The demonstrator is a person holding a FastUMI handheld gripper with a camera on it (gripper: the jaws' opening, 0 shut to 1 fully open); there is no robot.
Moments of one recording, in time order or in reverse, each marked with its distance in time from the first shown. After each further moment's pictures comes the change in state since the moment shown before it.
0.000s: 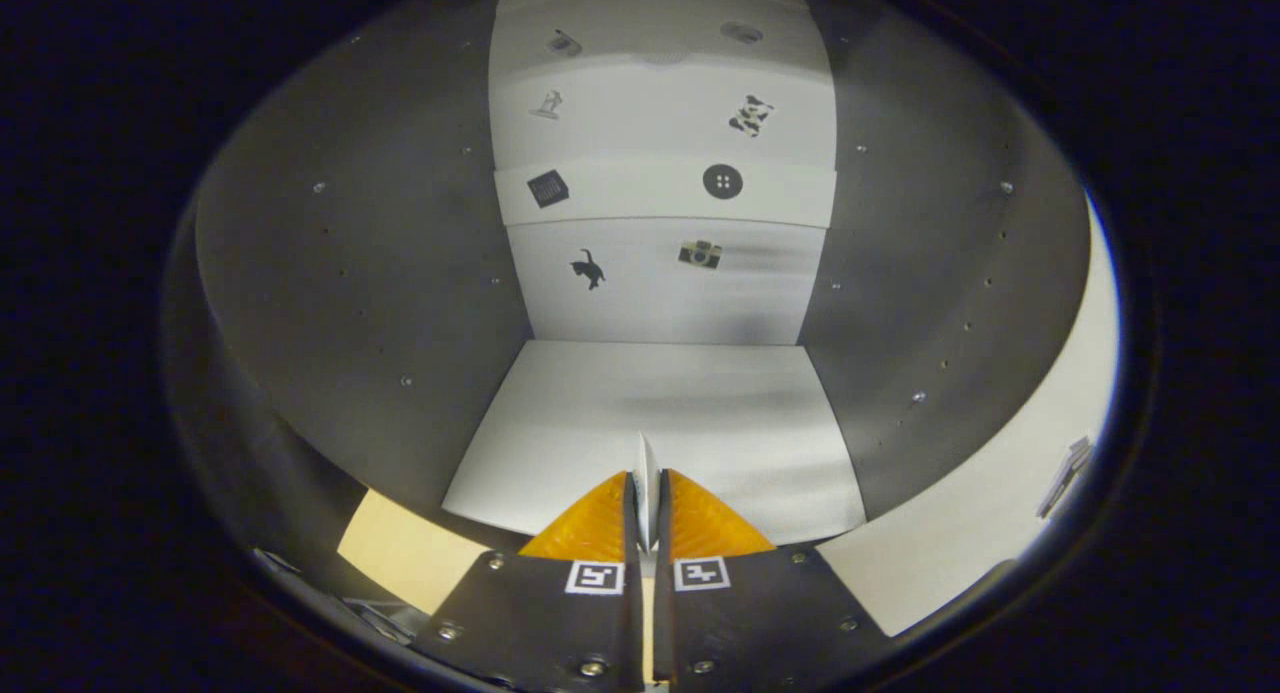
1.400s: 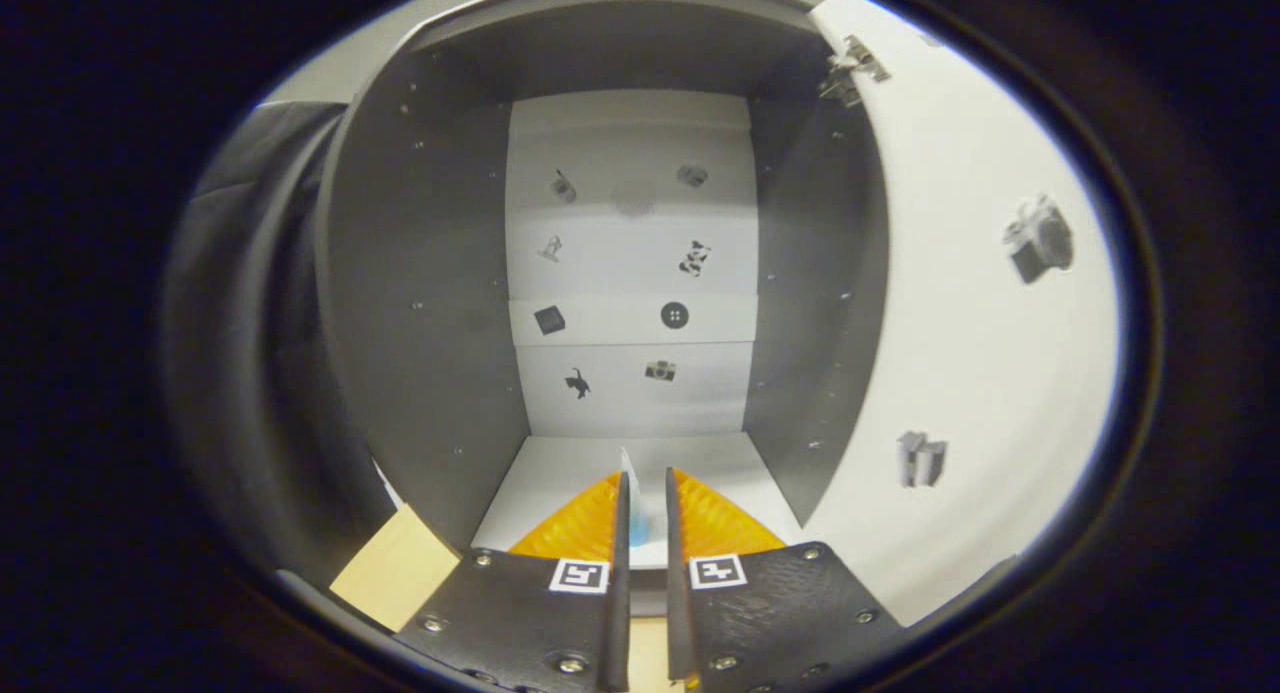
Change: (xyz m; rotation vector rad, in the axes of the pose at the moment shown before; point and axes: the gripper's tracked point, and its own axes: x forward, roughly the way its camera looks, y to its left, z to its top) arm -0.134 -0.009 0.031 0.045 -0.426 -0.105
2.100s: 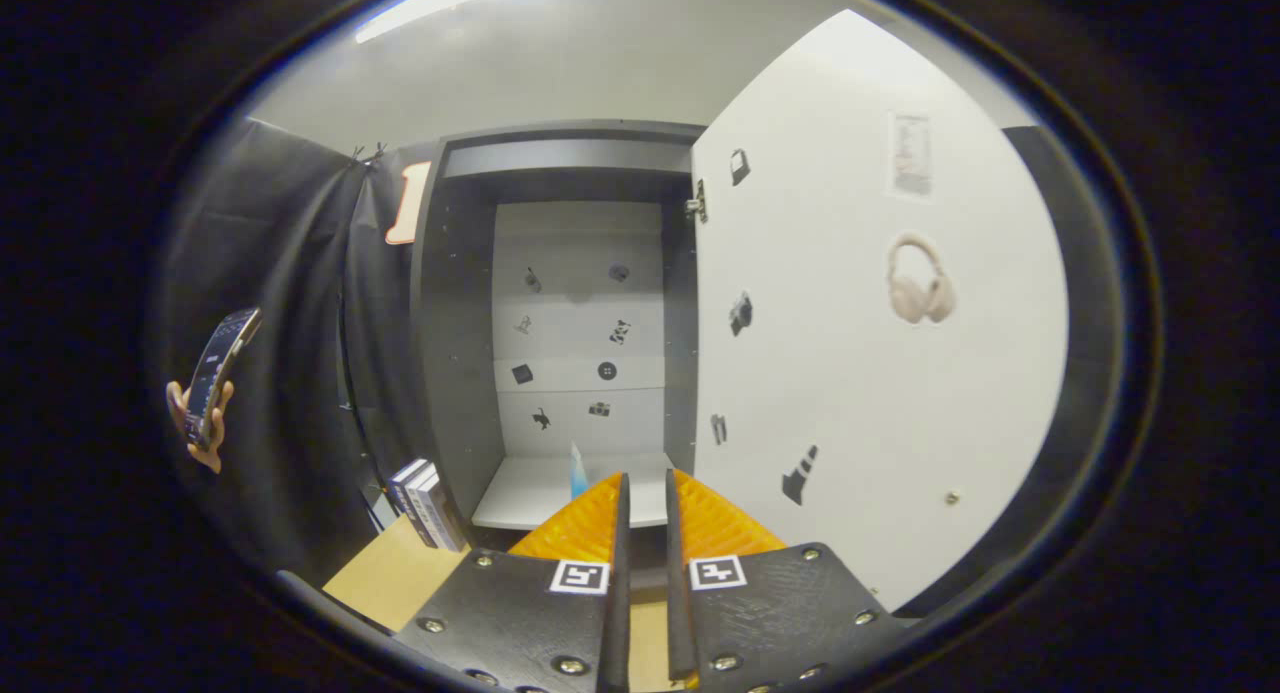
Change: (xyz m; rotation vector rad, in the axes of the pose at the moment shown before) arm -0.206 -0.064 0.000 0.028 -0.205 -0.170
